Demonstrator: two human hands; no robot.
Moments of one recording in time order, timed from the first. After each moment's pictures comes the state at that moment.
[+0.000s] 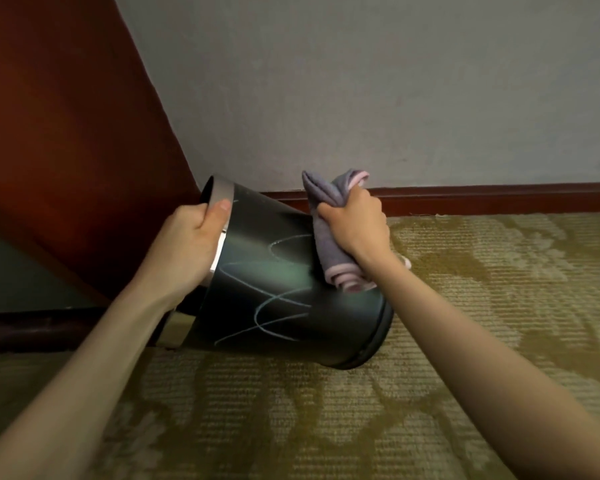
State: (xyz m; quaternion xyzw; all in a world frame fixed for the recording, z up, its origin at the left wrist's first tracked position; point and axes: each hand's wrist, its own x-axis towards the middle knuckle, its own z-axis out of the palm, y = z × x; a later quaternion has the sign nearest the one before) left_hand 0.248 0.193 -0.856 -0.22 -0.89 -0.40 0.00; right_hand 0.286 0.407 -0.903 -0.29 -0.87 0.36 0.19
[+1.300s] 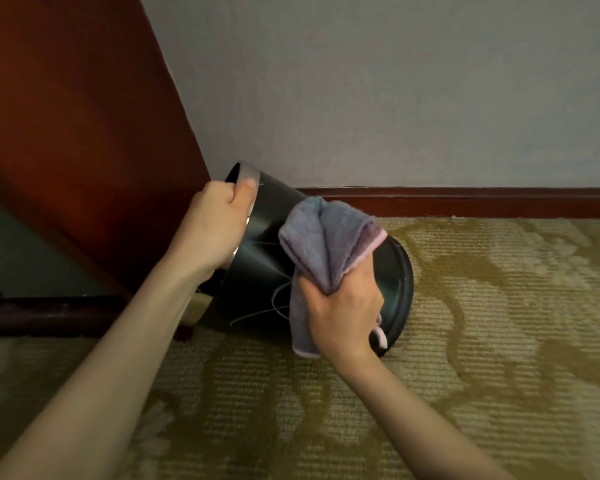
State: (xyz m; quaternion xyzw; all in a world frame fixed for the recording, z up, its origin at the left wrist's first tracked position) left_hand 0.242 0.220 -0.846 -0.17 -0.90 -0.40 0.02; right_hand 0.357 0.315 -0.928 -0.17 -0.79 0.38 0.45
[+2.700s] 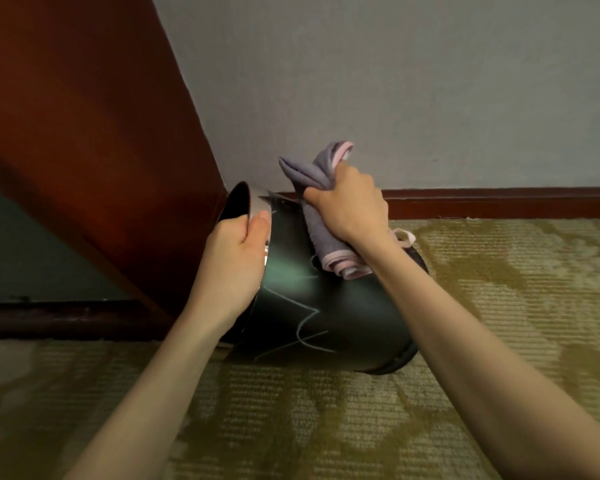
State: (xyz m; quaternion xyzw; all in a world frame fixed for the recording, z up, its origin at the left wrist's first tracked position) left_hand 0.278 0.207 -0.858 -0.17 -0.86 -0.48 0.04; right_hand 0.265 0.368 -0.868 -0.22 -0.90 0.33 0.20
